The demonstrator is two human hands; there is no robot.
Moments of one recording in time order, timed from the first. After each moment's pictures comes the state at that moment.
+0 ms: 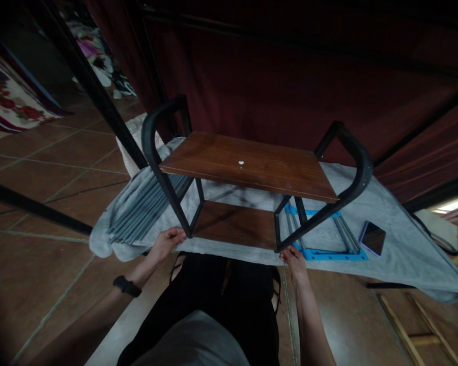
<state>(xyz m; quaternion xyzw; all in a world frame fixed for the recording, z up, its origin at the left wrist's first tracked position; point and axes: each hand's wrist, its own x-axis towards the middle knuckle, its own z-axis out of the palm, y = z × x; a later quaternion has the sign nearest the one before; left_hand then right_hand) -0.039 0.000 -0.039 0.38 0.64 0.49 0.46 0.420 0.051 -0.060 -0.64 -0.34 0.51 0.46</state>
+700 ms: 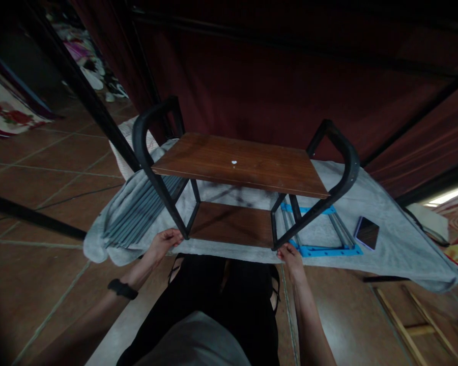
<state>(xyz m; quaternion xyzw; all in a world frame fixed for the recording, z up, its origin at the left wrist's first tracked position) -0.039 0.006 -0.034 0.35 0.63 0.49 0.49 0.421 0.054 -0.064 -0.63 -0.35 0.51 0.46</state>
